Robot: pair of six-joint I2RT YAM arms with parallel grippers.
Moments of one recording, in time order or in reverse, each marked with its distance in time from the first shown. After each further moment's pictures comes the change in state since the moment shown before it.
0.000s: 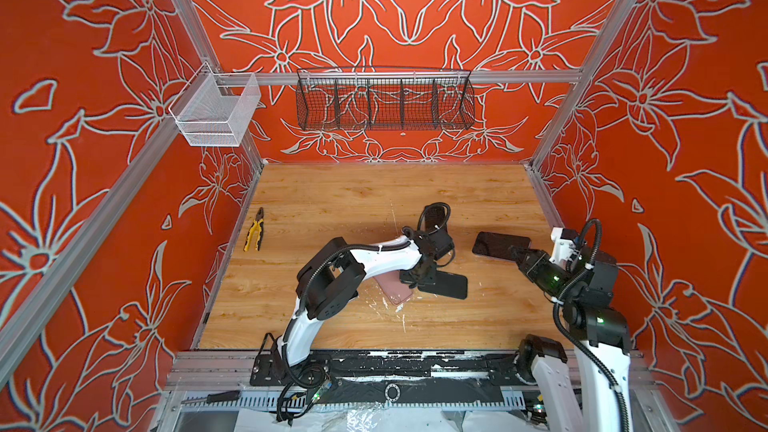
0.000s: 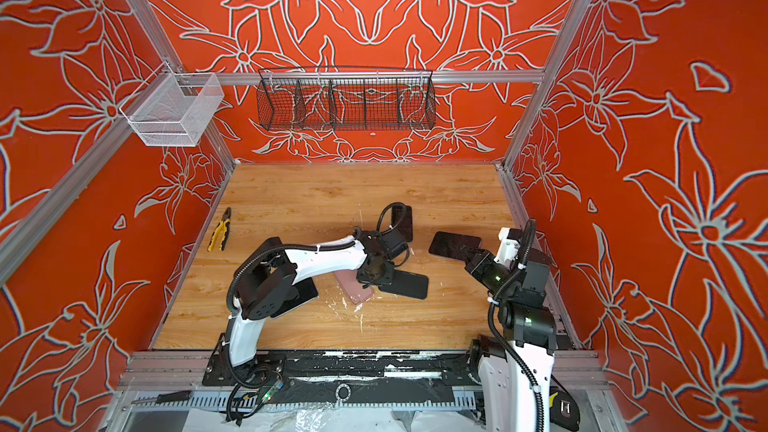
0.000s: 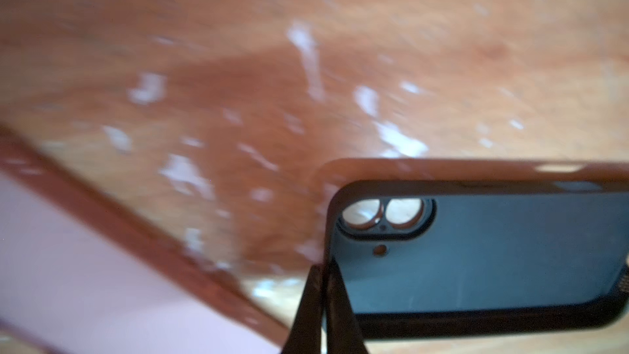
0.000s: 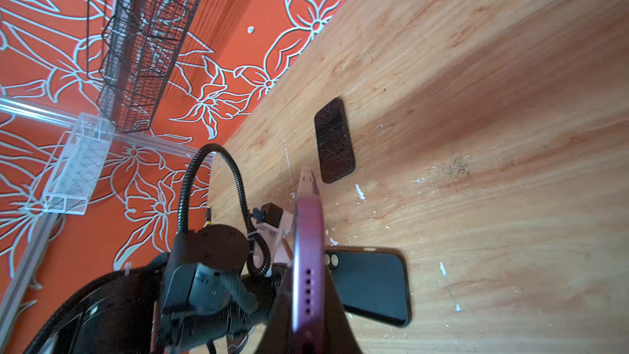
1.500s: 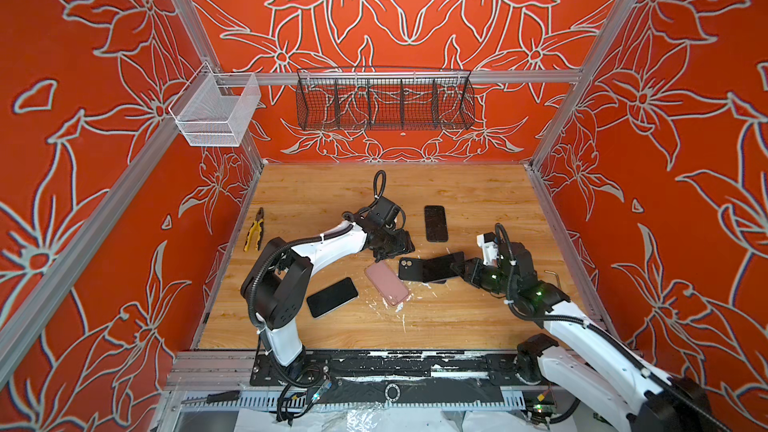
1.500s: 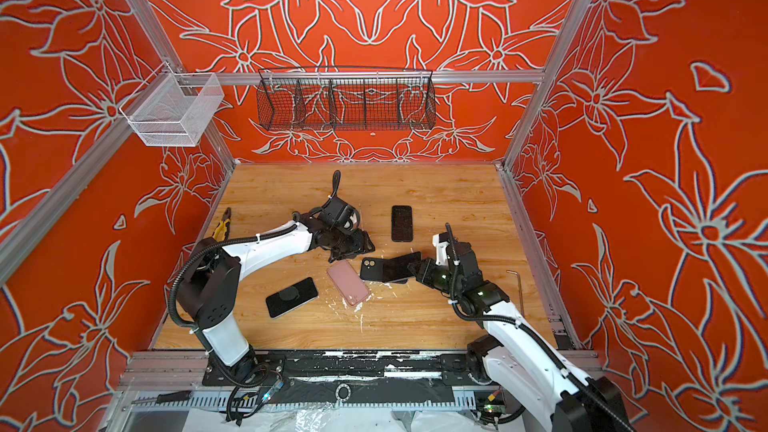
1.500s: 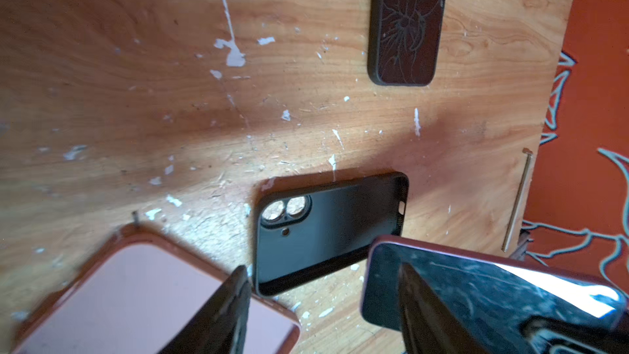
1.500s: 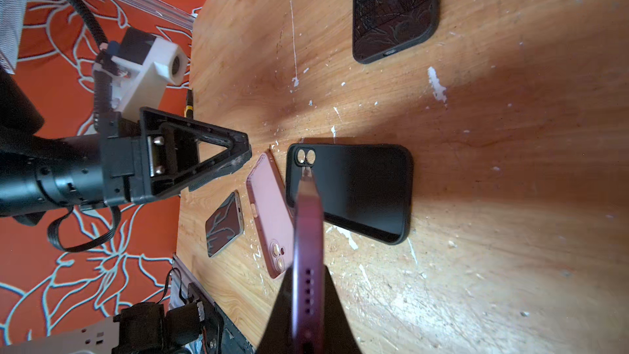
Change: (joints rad) left arm 0.304 -0.290 -0.293 0.370 0.393 0.053; right arm 0.665 0.374 -0.260 0.522 0.245 0.180
